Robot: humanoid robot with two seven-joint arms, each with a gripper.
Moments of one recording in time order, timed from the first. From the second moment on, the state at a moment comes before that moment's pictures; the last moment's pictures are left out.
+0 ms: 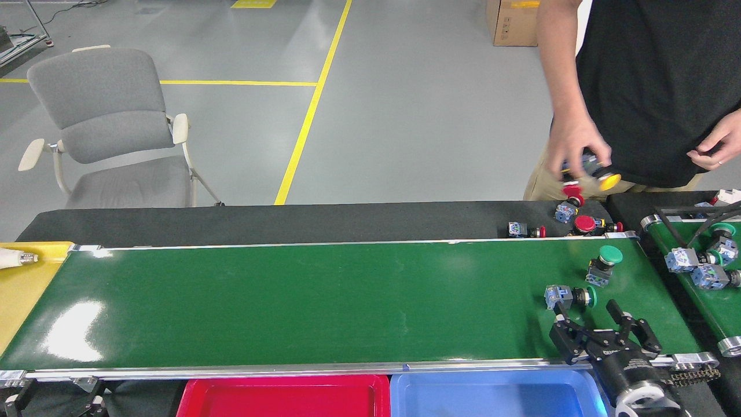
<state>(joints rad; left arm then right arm) 0.35 0.38 0.34 -1.54 -1.34 -0.26 0.06 -0.06 -0.11 -0.14 -1.43 1.29 -0.25 0.14</state>
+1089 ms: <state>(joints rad) 0.35 0.37 0.34 -1.54 -1.35 -0.26 0.06 -0.10 -0.08 0.26 -1.49 1.28 -0.42 0.12</state>
